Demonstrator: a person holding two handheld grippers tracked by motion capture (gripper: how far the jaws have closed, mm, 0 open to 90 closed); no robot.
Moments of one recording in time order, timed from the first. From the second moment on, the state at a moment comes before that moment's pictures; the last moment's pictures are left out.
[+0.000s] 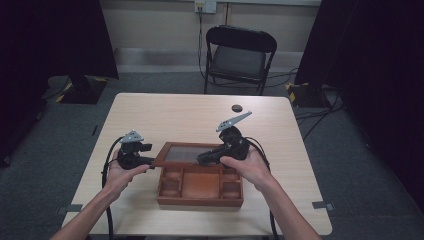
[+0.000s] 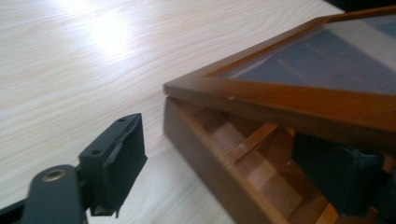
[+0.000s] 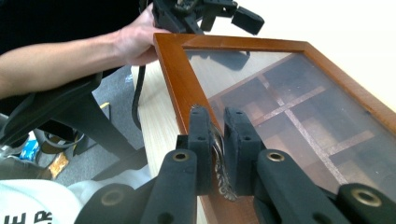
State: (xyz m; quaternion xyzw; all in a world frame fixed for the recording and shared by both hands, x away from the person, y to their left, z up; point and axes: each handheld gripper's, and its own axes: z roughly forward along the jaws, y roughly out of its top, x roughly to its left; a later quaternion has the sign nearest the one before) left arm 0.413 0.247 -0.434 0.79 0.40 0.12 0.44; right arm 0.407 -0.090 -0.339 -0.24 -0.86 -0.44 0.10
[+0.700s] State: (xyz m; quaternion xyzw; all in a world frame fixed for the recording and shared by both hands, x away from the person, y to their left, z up) left arm 0.415 0.278 -0.441 0.78 0.44 0.13 0.43; right arm 0.391 -0.089 -0.359 -0.22 -0.88 -0.41 0.10
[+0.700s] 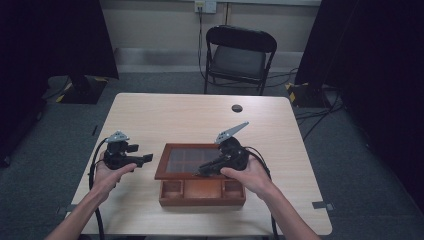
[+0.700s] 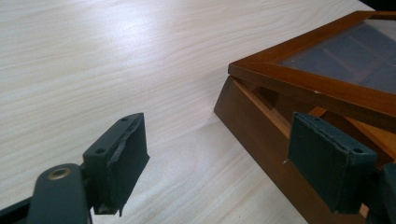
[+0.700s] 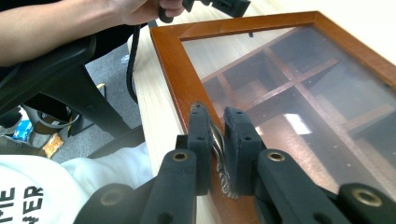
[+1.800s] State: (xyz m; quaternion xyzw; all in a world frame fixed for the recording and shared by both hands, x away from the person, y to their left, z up) left arm 0.416 0.275 -0.444 0.78 0.44 0.12 0.42; right arm 0.376 -0.073 -0.393 -0.21 -0.90 -0.36 0.10
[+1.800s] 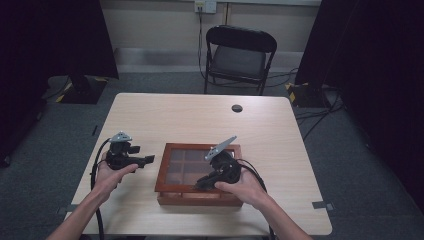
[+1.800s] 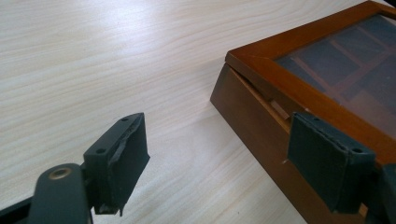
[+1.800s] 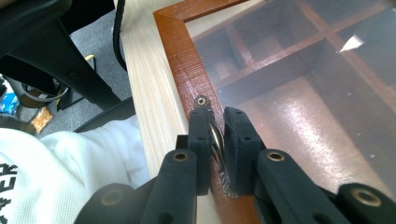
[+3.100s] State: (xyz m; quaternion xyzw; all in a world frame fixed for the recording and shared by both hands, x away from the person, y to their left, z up) left arm 0.414 0.271 -0.442 0.78 0.44 0.11 0.42; right arm 0.376 -0.078 -0.408 -0.23 -0.88 -0.40 0.09
